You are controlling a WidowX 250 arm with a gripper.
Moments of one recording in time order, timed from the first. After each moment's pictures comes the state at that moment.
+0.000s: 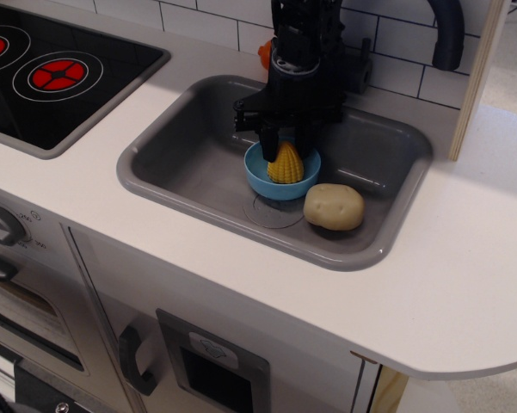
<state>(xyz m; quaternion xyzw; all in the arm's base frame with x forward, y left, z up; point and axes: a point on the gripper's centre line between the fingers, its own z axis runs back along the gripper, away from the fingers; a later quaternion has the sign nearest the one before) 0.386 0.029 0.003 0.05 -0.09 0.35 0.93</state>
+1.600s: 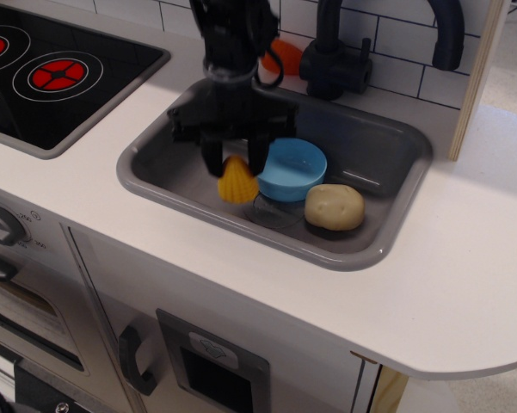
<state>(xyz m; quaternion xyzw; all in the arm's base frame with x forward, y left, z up) 0.315 0.046 0.024 0.03 -0.08 0.28 0.96</state>
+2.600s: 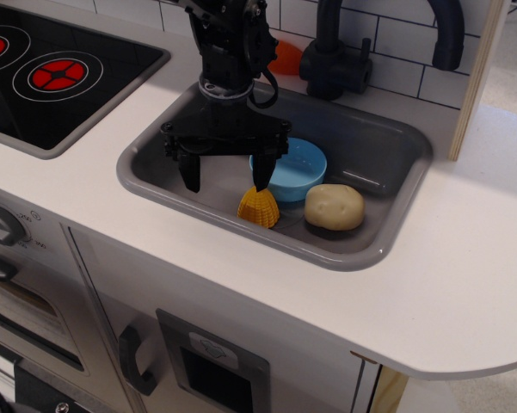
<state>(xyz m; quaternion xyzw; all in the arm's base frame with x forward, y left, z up) 0.305 0.053 0.021 0.05 -0.06 0.30 0.95</state>
